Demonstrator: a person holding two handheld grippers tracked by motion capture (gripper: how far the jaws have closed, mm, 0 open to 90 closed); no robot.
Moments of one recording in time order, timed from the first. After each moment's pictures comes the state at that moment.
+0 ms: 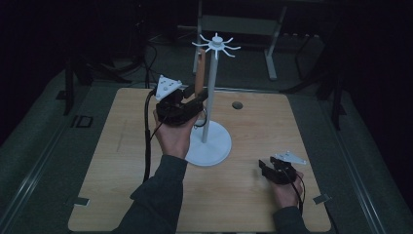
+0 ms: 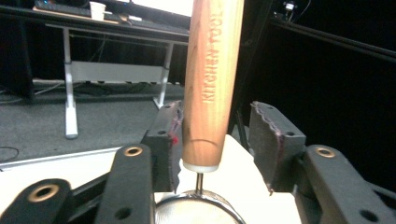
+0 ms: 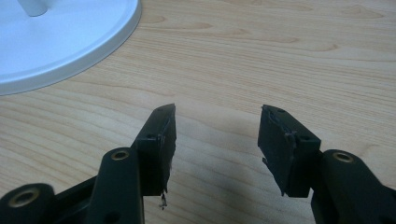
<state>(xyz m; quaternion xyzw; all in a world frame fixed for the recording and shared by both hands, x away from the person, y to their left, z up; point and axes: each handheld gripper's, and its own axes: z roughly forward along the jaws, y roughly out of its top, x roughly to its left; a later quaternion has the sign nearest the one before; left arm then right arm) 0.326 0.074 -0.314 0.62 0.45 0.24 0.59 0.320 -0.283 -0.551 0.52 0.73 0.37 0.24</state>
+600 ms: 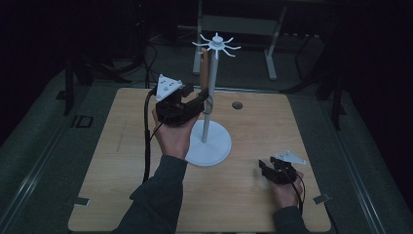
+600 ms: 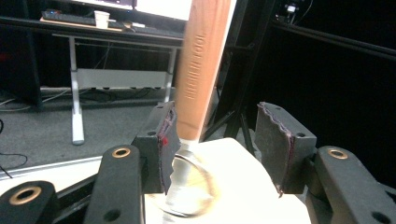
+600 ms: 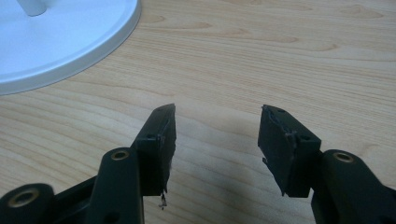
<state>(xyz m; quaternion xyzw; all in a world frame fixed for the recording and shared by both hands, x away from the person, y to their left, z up) 0.323 0.073 -0.310 0.62 0.45 0.26 0.59 0.320 -0.283 -0.551 0.52 0.73 0.37 0.24</state>
